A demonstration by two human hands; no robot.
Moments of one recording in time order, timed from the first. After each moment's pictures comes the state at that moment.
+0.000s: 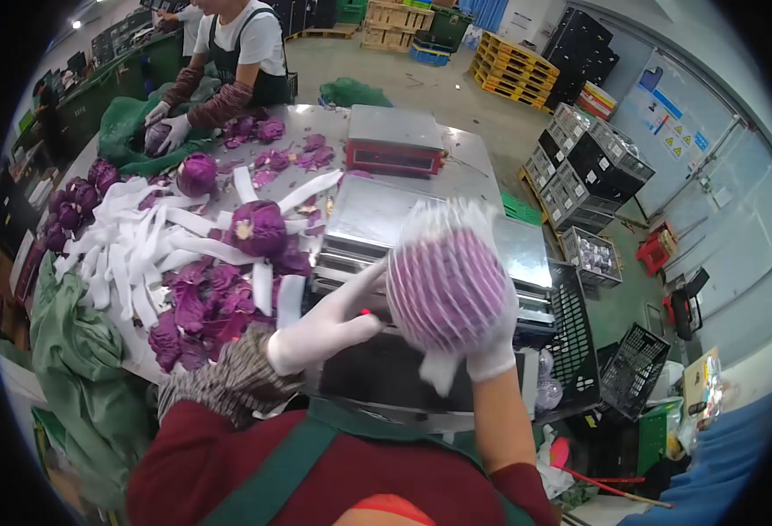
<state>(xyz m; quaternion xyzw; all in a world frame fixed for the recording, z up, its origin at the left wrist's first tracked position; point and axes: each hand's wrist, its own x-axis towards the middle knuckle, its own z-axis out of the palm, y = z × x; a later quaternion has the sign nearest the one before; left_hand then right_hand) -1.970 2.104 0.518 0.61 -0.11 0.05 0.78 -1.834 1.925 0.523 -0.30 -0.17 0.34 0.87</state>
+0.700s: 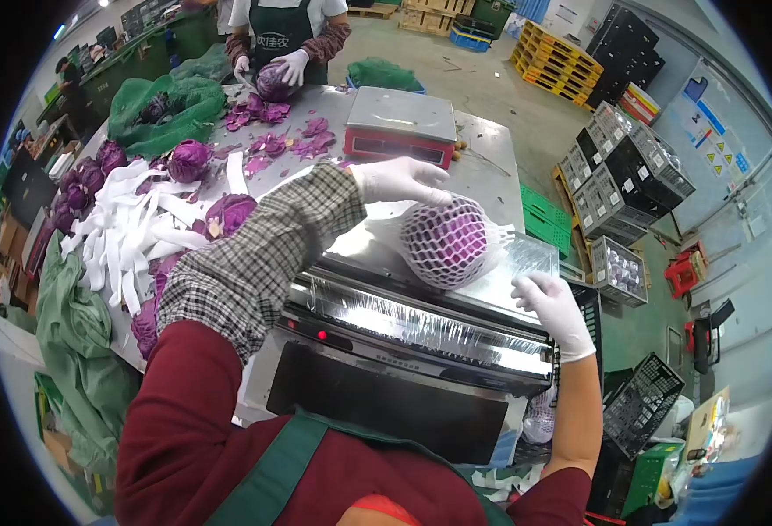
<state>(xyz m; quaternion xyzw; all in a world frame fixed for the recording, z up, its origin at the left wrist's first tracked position) -1.692 2.174 0.516 0.83 -0.04 -0.07 0.55 -1.636 1.849 0.516 -0.82 -0.29 0.24 0.43</state>
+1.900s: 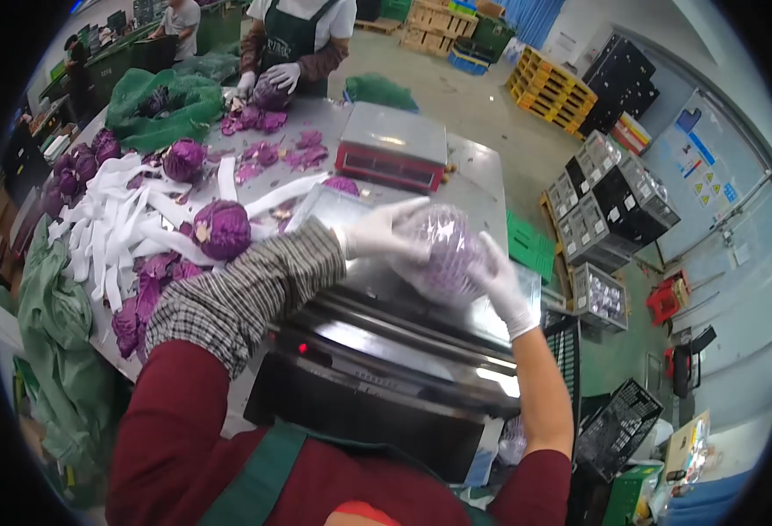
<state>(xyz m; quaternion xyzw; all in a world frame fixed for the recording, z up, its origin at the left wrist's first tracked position) -1.719 2.146 0.477 0.74 -0.05 0.06 0.67 -1.611 1.919 0.490 -0.69 -0.35 0.24 0.58</state>
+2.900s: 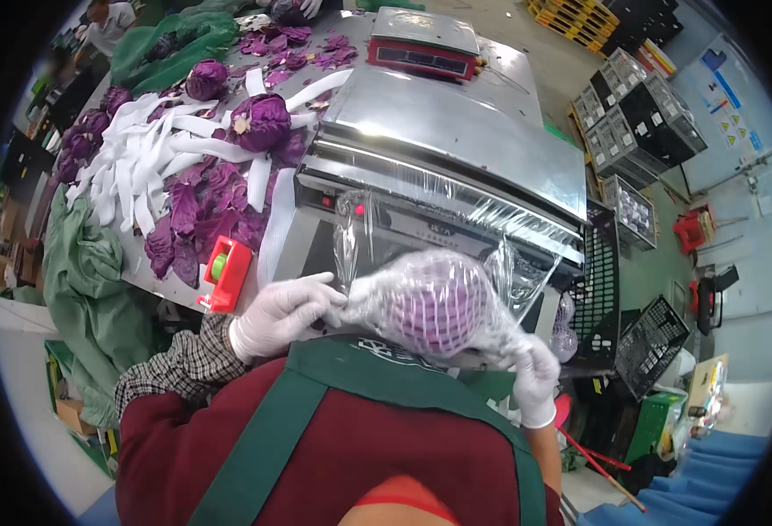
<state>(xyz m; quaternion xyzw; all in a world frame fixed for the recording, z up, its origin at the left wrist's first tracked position) -2.054 2.057 0.445 0.78 -0.01 0.10 0.62 -1.881 1.730 0.446 -0.76 -0.31 0.15 0.55</state>
